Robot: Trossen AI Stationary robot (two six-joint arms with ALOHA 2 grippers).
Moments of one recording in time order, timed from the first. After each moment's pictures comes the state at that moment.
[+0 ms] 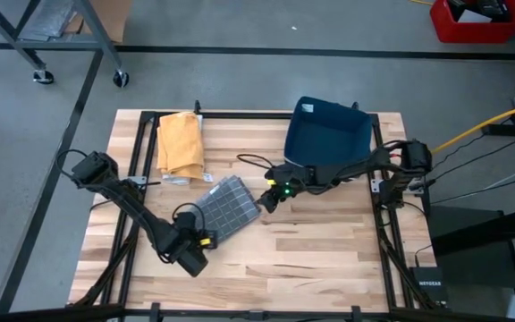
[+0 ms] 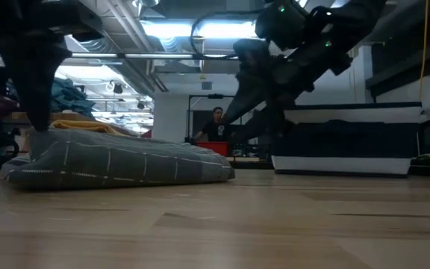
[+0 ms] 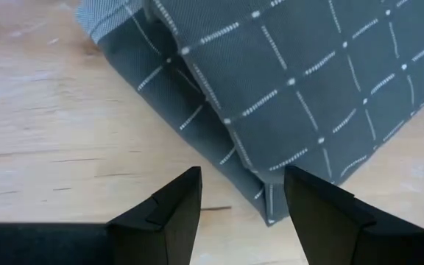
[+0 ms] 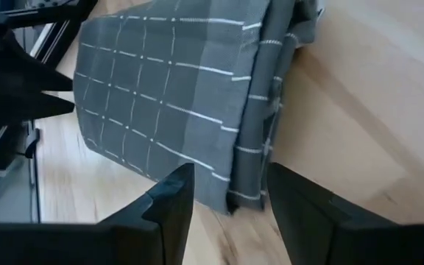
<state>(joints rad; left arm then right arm) -0.68 1.67 1.10 -0.93 -0.38 -2.27 -0.01 1.73 0.89 0.16 -0.15 0.81</state>
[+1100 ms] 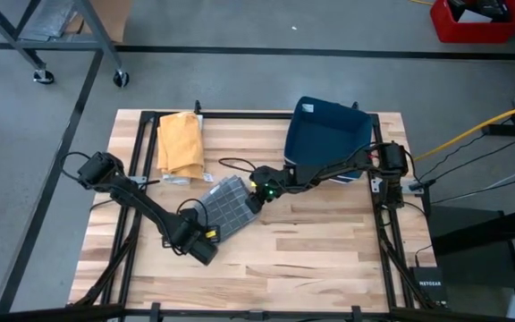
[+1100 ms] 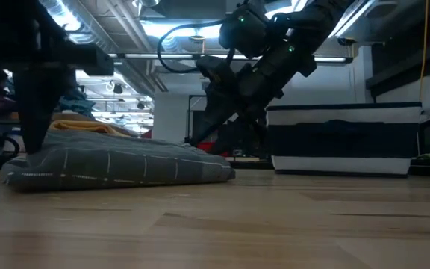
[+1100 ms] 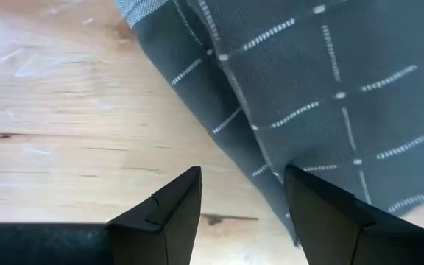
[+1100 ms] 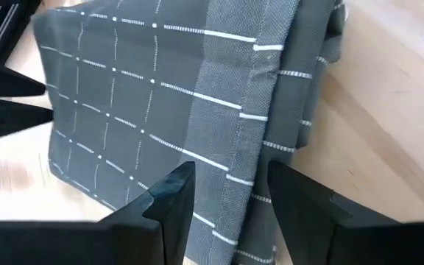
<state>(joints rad) -0.57 1.70 1.10 -0.95 -0.19 -2.26 -0.02 1.93 1.14 -0.01 -0.13 0.78</state>
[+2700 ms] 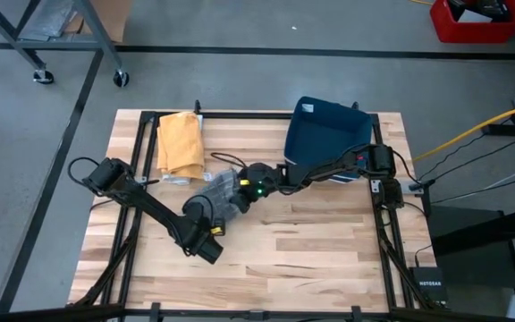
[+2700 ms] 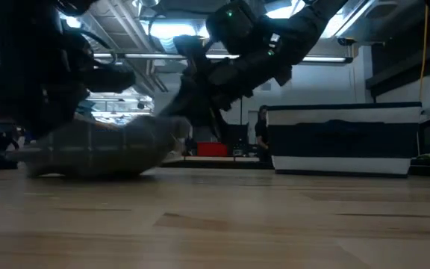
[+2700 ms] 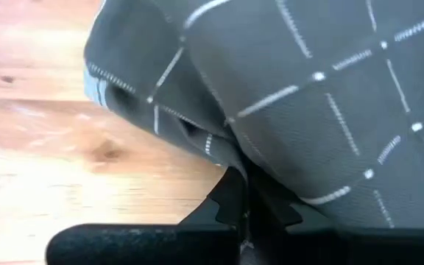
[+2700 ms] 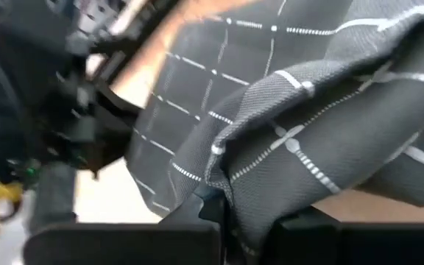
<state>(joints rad) -0.53 1.81 1.15 -1.06 -0.44 -2.19 -0.02 2.03 1.22 0.26 -0.23 0.76</state>
